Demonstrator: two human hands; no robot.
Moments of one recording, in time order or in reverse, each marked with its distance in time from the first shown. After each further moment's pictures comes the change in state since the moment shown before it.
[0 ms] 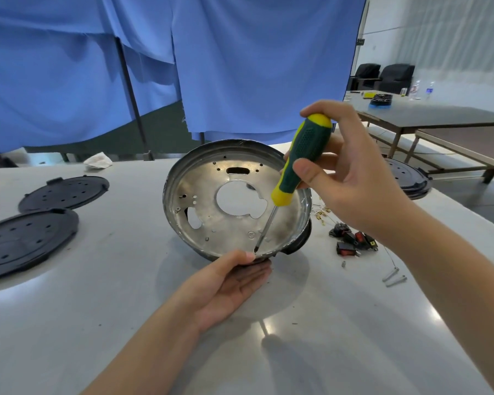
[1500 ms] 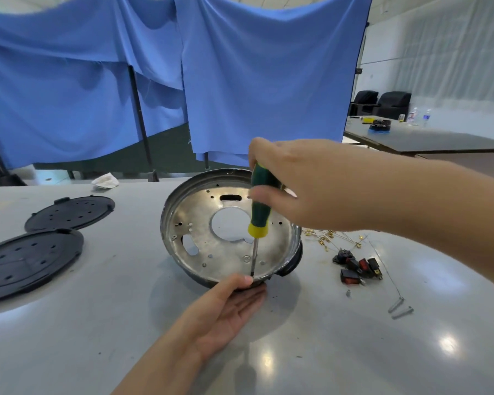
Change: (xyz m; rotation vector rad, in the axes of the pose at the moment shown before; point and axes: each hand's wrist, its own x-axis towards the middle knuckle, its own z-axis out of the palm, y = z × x) left_hand 0.009 0.001 -0.007 -0.049 0.037 0.049; right_hand 0.045 -0.071 0.013 -1.116 -0.471 -0.142
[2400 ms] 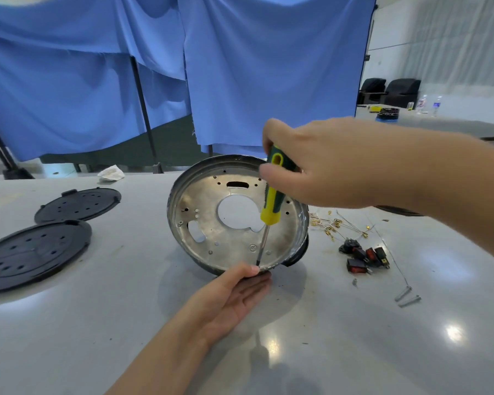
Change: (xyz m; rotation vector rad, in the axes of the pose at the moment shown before) left_hand 0.002 0.002 -0.001 0.037 -0.010 0.014; right_hand 0.004 0.005 0.001 -0.065 -0.002 0.127
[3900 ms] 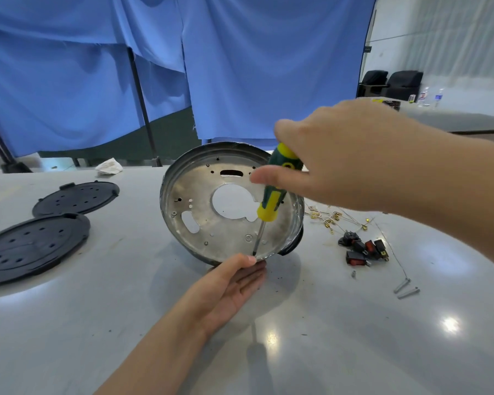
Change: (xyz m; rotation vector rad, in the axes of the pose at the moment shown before) left_hand -0.002 0.000 -0.001 0.005 0.041 0.040; right_hand -0.014 -0.005 -0.004 -0.145 0.063 -0.023
